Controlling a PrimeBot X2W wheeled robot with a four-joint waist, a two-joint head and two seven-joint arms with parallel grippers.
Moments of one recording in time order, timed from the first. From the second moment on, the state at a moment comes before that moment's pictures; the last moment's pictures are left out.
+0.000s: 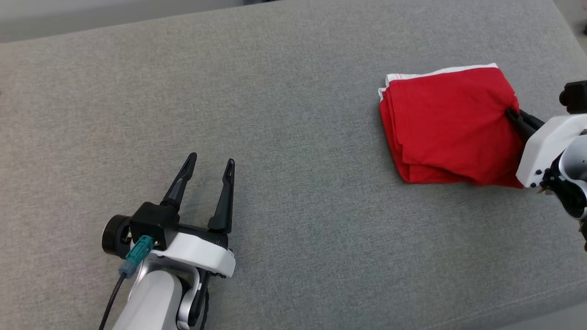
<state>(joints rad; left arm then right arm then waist) -0.26 0.08 -0.28 0.24 -0.27 0.03 -0.25 -0.80 -0.48 0.57 0.76 0.73 0.13 0.13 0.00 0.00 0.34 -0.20</state>
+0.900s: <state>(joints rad) -0.28 0.10 -0.31 0.14 -0.25 0.05 -0.22 -1.10 -0.60 0.50 1.20 0.55 0.13 -0.03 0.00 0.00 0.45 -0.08</state>
